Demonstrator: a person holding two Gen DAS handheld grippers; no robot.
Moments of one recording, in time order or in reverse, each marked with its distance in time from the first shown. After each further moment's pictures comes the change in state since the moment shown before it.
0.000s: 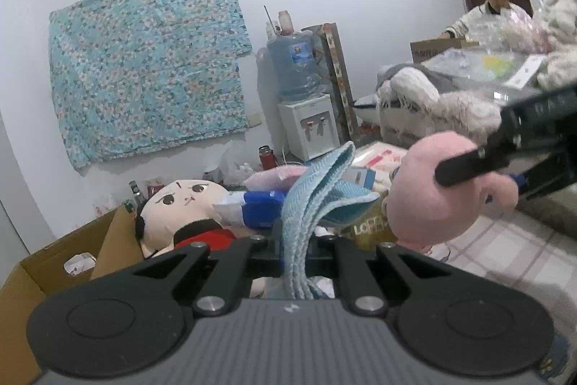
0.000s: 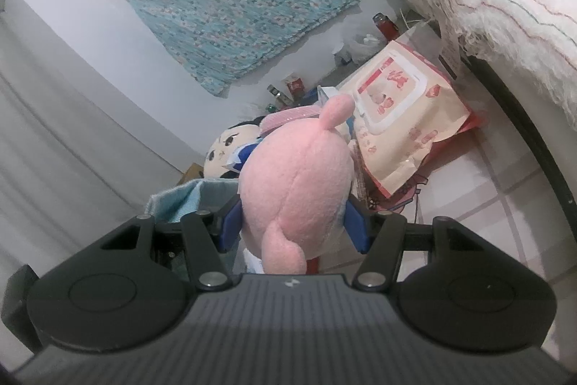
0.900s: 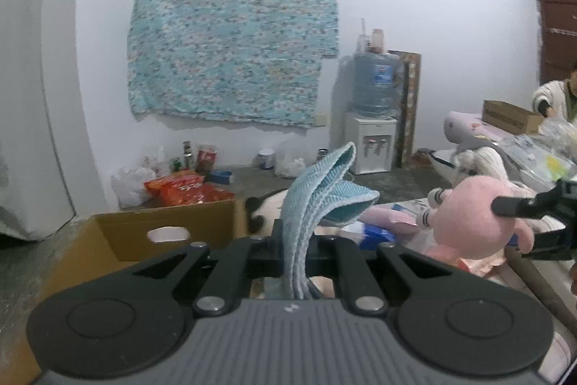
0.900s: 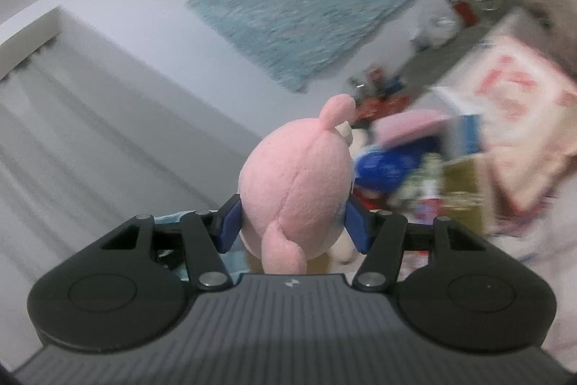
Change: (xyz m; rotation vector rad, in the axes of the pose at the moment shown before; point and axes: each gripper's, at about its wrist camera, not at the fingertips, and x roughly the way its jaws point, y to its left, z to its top) left arm -0.078 0.150 0.038 -0.310 0.039 0.125; right arm 0.026 0.062 0.030 0.051 0.045 0.307
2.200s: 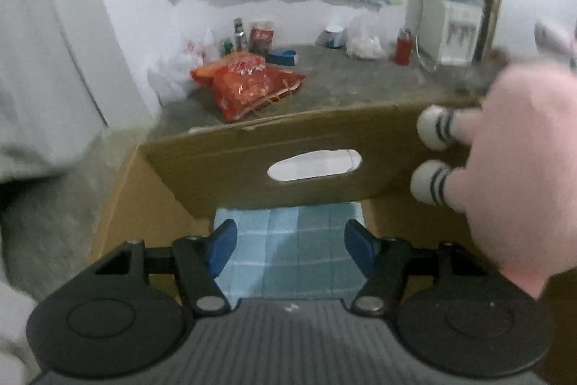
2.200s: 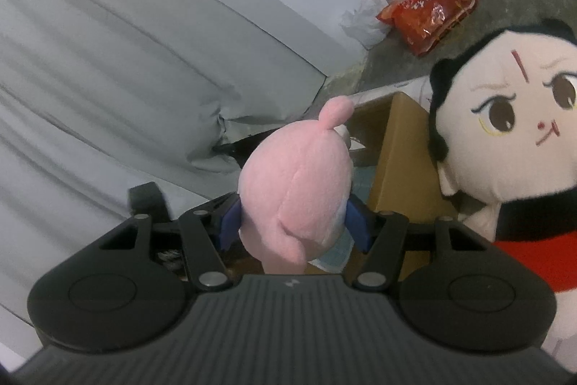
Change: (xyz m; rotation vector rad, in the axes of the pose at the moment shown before) left arm 0.221 0.213 -0.023 -0.062 0.432 0.111; right arm 0.281 0.099 -0.007 -0.095 0.472 -0.005
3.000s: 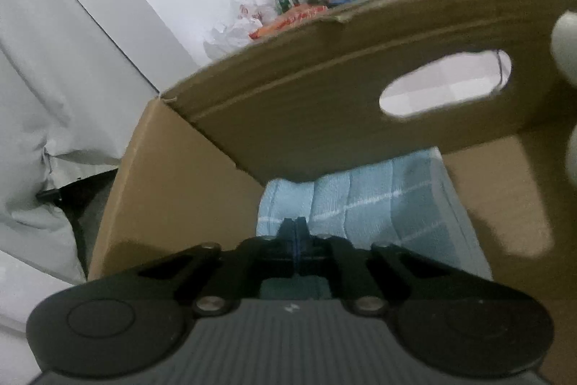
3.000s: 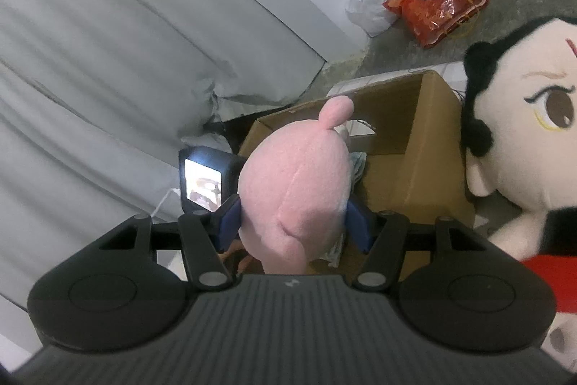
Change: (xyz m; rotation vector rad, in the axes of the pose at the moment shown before) left arm 0.096 0.015 -0.006 0.195 0.094 0.294; right arm 0.080 0.003 0.016 -0.073 0.062 -0.045
